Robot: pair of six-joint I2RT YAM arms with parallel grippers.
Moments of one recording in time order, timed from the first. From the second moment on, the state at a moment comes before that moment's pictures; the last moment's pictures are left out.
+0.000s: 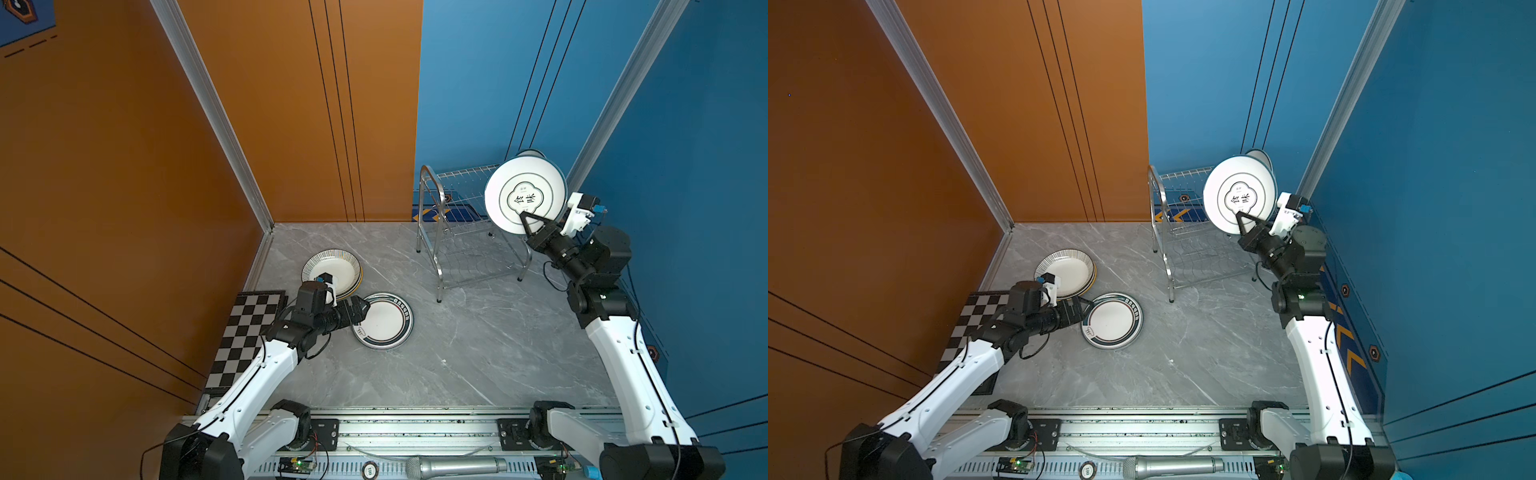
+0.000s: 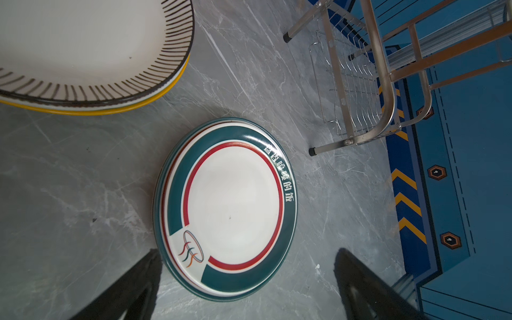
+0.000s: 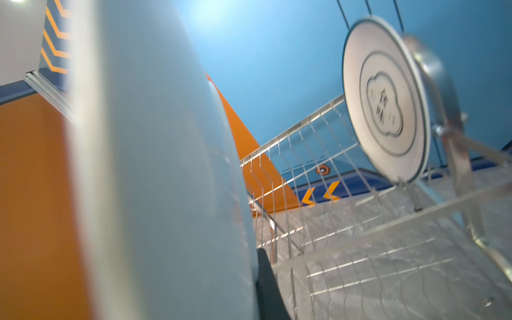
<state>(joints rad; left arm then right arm) -0.28 1.01 0.66 -0.36 0.31 -0.62 -0.04 1.02 1.06 -0.04 -0.46 0.66</state>
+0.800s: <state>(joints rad) -0.44 1.03 0.59 -0.16 0.33 -0.65 0.09 0.61 0.29 -0.31 -0.61 1.05</state>
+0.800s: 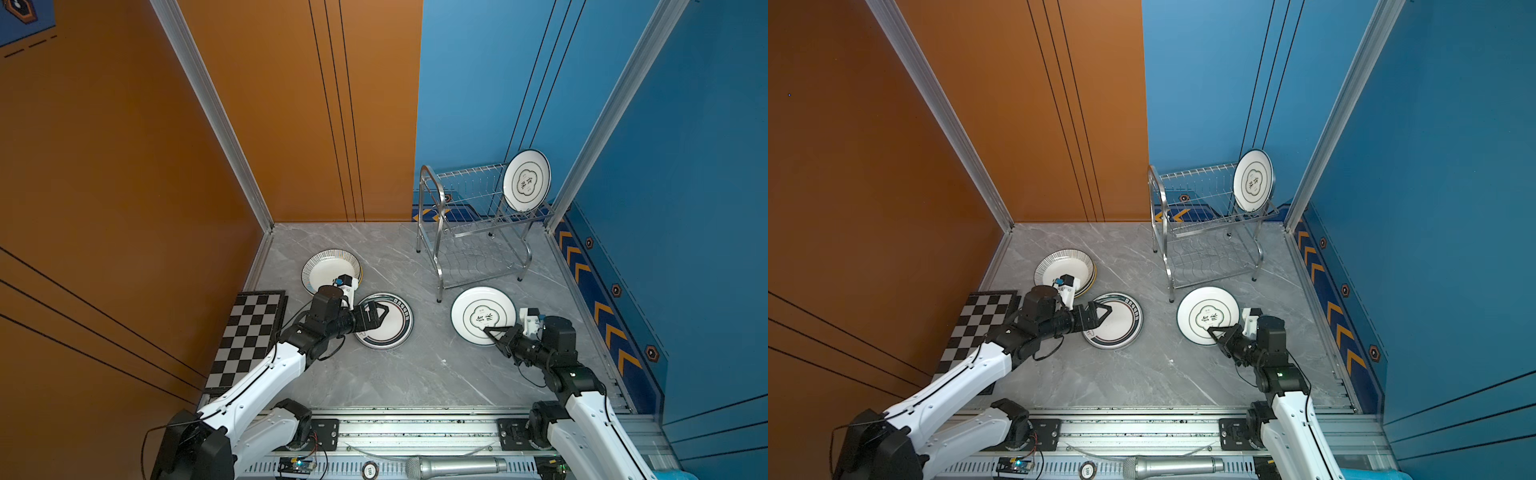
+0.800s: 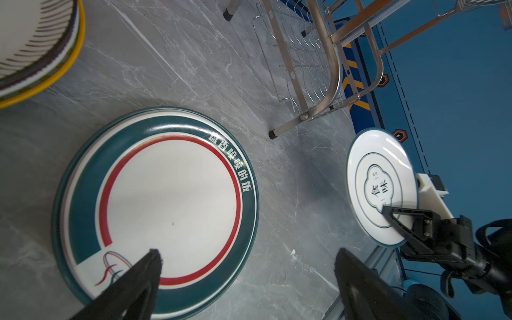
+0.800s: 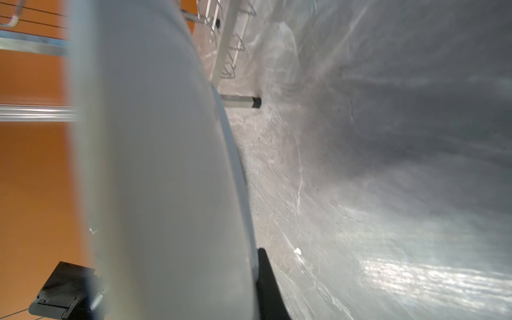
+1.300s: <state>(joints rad) -0.50 1.12 0.58 -0.03 0.39 -0.73 0.48 1.06 0.29 0.28 -0.52 1.31</state>
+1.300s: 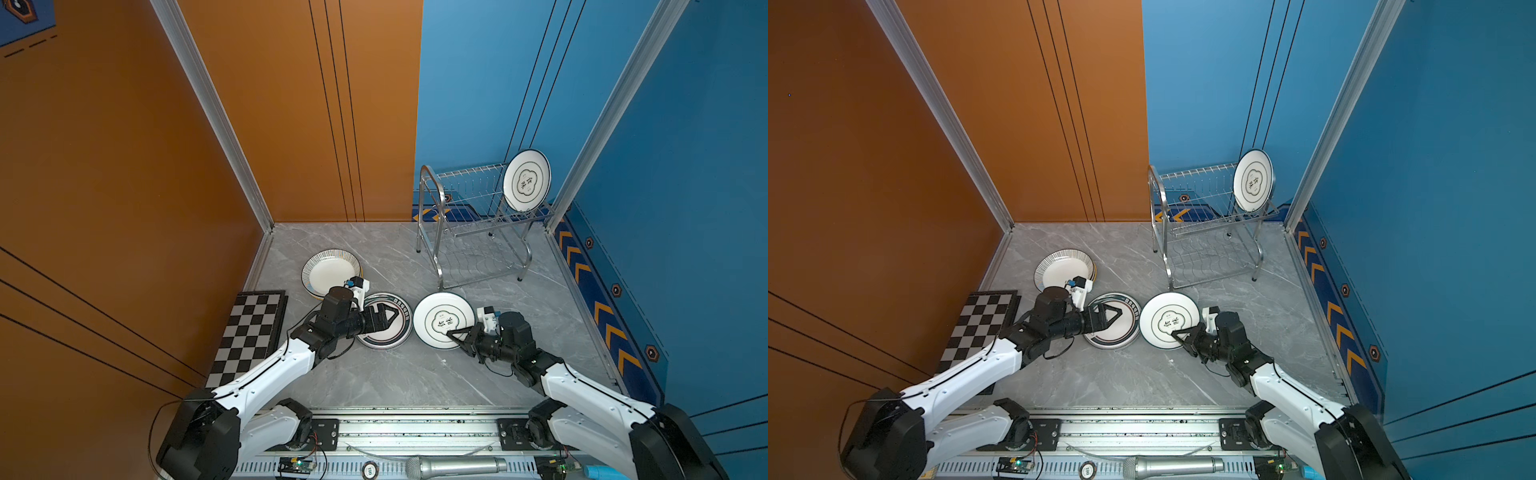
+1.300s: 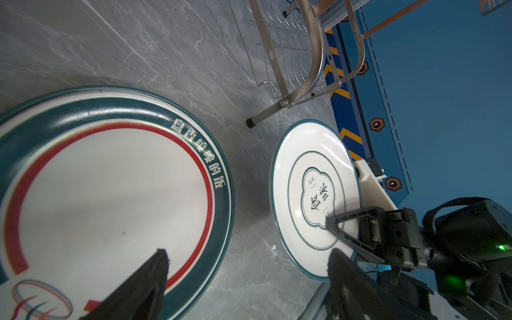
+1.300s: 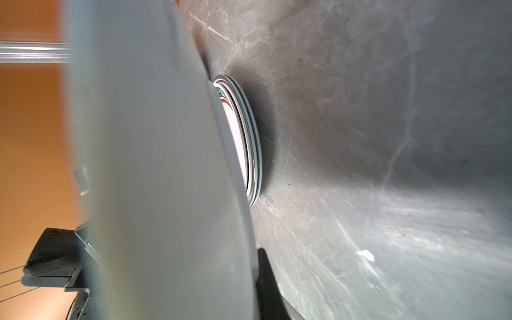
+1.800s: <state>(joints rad) -0.50 1.17 0.58 0.03 0.42 -0.77 0.61 1.45 0.41 0.78 -0.54 1.46</state>
